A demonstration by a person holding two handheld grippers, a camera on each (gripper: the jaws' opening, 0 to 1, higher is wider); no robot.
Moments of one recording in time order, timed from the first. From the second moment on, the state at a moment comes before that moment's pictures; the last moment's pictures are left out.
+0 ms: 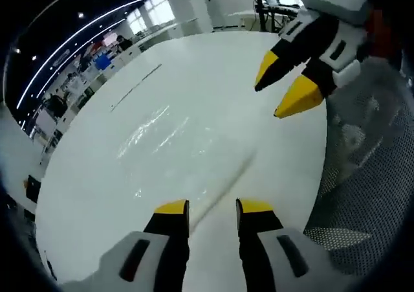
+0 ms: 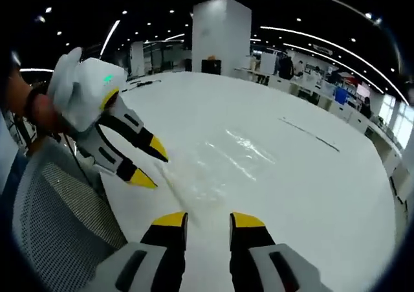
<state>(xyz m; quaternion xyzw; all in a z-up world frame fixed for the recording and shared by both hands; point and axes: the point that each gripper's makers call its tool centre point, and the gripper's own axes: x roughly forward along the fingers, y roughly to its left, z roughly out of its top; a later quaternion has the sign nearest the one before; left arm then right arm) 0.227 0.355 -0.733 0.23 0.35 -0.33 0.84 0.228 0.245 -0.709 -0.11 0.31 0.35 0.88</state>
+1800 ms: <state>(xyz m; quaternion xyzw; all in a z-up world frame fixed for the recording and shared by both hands) 0.212 0.407 -0.725 -0.04 0.37 -0.23 0.90 0.215 0.224 -0.708 -0.03 0.30 0.34 0.89</state>
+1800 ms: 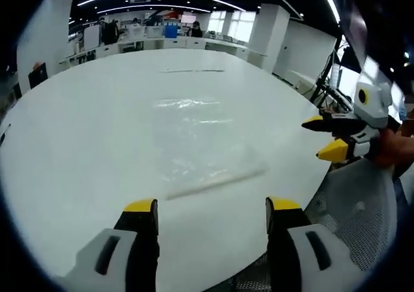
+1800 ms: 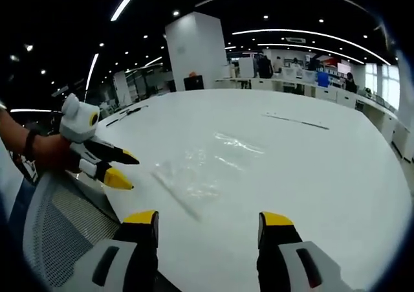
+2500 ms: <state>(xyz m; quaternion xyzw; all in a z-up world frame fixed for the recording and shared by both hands) 0.205 0.415 -0.735 -0.03 0.39 -0.21 0.90 0.222 0.218 -0.701 -0.01 0.28 0.33 0.90</state>
